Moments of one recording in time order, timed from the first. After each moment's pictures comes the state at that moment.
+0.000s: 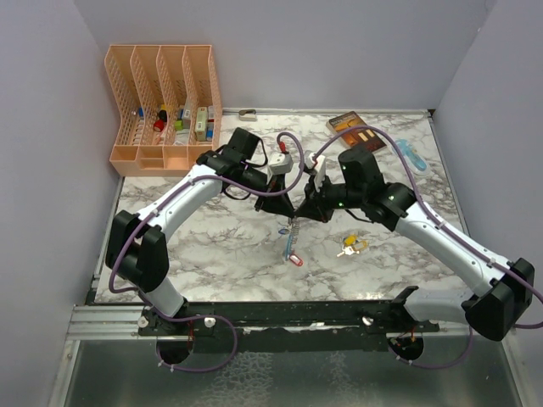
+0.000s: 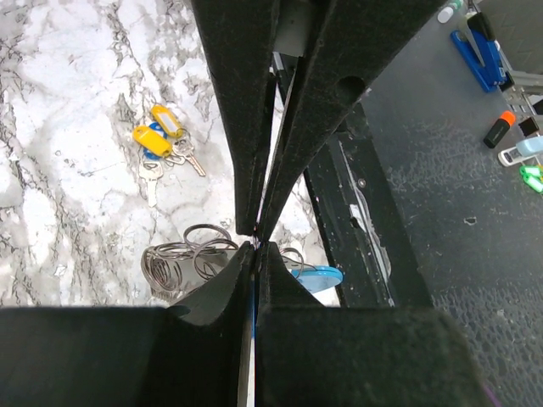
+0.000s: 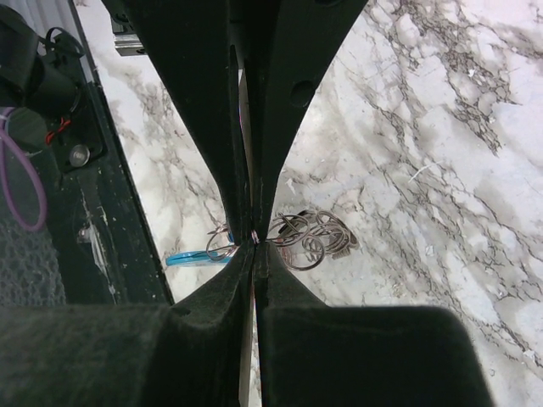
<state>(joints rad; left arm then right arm) -0.53 1.62 1.37 -0.71 1.26 0.58 0.67 1.25 1.13 -0.49 -0.51 -0.12</state>
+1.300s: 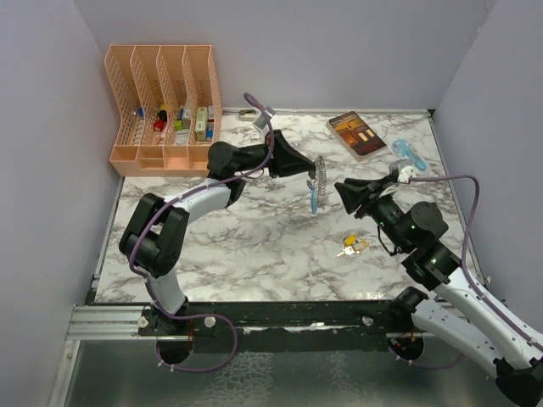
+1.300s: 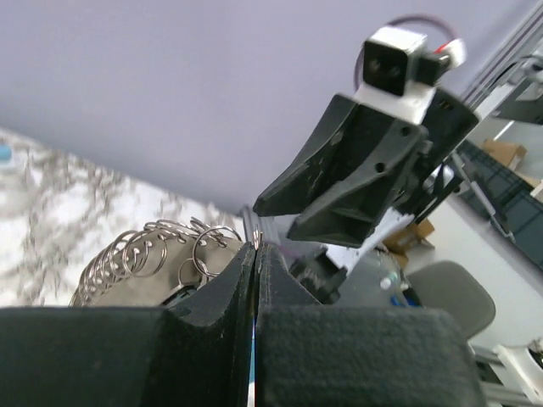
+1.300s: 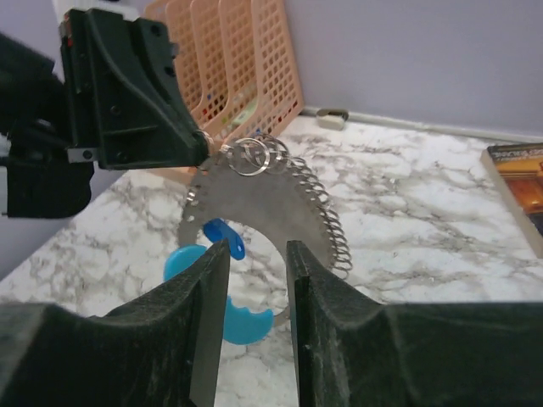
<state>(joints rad) -0.52 1.75 1.11 1.16 1.04 -1.08 0.65 0.68 0.63 0.13 0.06 0.23</state>
